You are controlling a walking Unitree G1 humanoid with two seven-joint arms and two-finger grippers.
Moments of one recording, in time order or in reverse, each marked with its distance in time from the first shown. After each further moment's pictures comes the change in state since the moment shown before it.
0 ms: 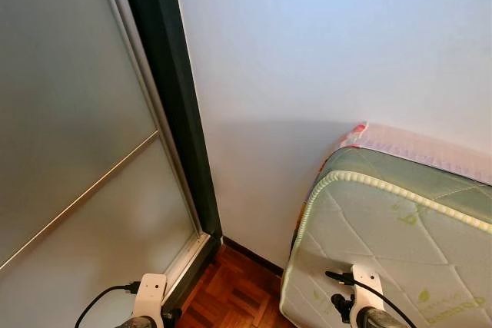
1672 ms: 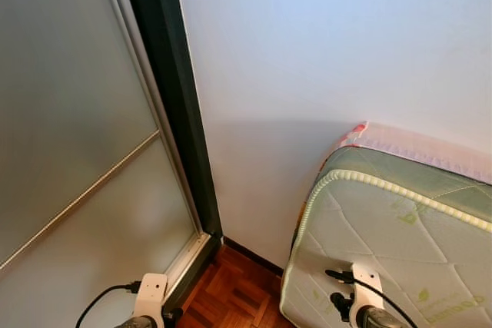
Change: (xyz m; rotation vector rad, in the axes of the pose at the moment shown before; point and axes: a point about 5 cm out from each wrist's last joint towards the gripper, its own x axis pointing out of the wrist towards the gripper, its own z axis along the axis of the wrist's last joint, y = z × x) left arm 0.000 -0.001 0.000 0.005 0.000 -0.013; right arm 0.000 0.001 0.002 0.004 -0.003 0.014
